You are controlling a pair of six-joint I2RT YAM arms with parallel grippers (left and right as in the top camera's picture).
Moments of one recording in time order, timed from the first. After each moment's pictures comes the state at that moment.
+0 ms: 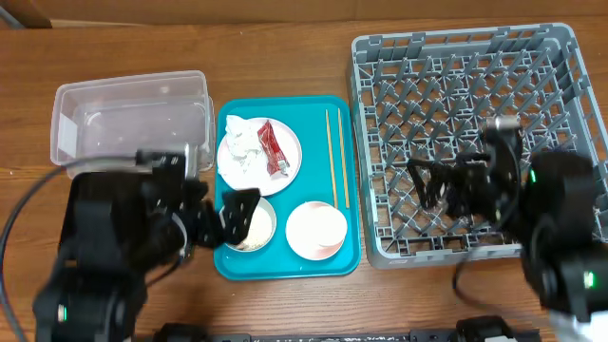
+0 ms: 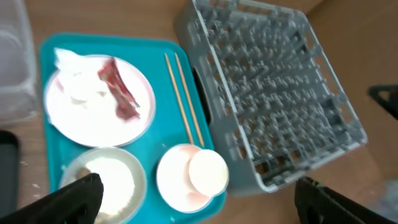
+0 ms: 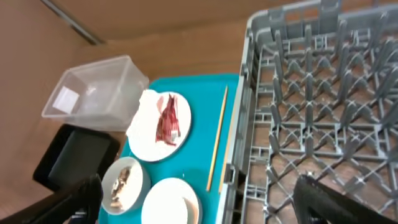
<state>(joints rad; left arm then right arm) -0.12 0.89 1.24 -1.07 0.46 -0.29 0.13 0.92 1.15 -0.86 -0.39 0.25</state>
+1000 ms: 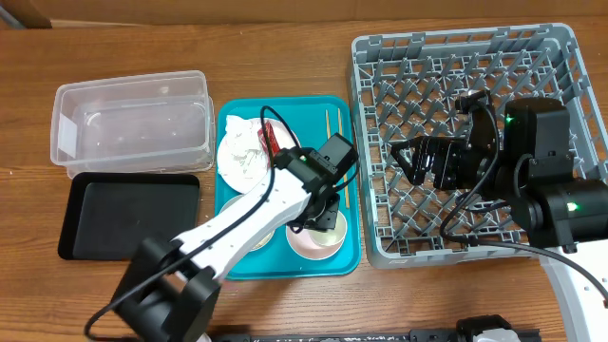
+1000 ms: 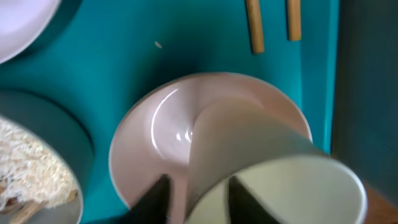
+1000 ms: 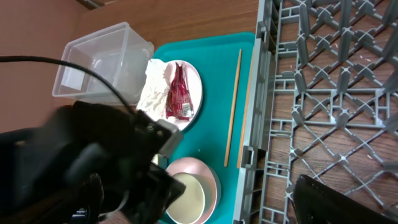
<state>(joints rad) -0.73 1.76 1.28 -1.04 0.03 -0.55 0.13 1.14 1.27 -0.96 -0.49 0.26</state>
